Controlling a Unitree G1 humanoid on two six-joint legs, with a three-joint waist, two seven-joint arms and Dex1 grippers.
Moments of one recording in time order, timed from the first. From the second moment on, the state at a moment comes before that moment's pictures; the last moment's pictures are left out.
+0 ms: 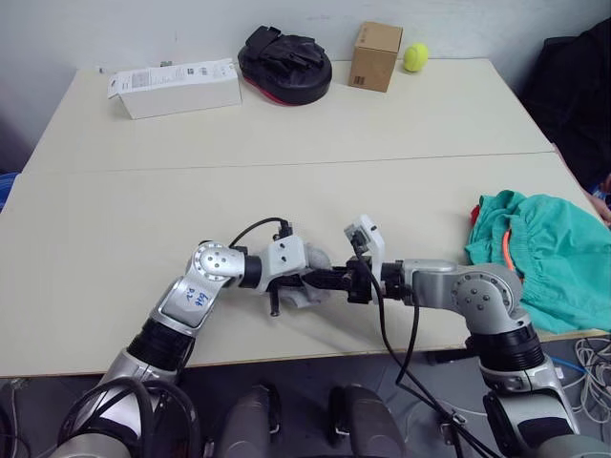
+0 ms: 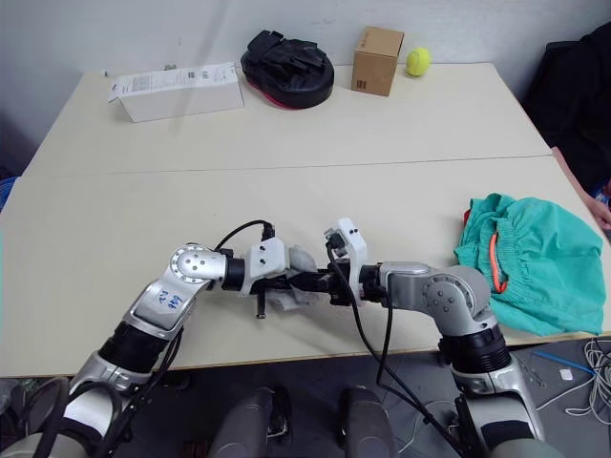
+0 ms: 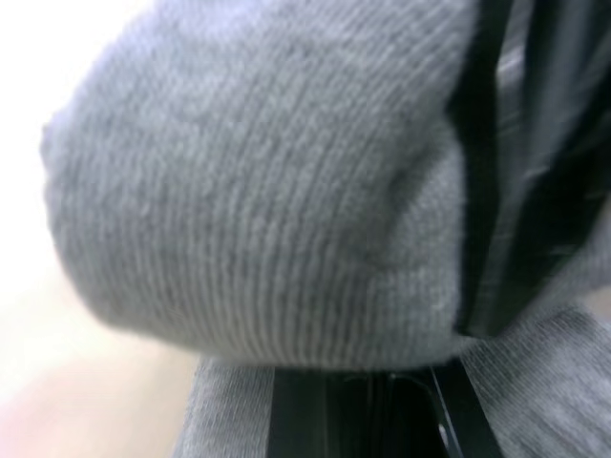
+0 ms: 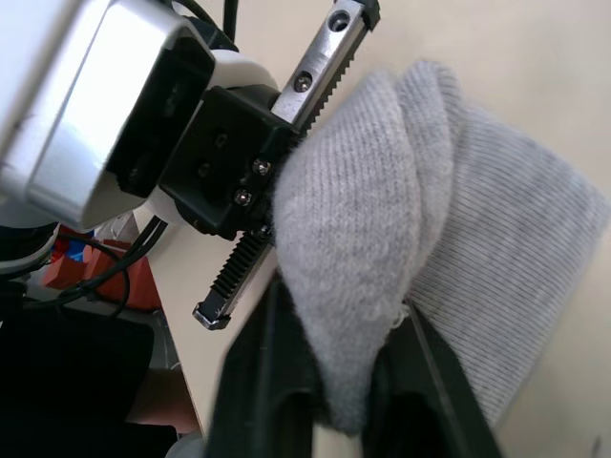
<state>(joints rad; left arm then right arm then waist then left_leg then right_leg) -0.52 0.47 -0.34 0.01 -0.03 0.32 -0.96 -0.53 -0.42 0.12 -0.19 1.01 1.18 0.44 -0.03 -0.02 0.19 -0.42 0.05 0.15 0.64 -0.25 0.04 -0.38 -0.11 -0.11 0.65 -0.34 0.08</state>
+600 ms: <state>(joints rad) -0.49 0.55 -0.24 -0.09 -0.08 0.43 -0.95 -0.54 -0.48 0.19 -0.21 0.89 1.17 0.68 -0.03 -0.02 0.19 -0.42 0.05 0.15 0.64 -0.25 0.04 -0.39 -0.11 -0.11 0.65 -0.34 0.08</state>
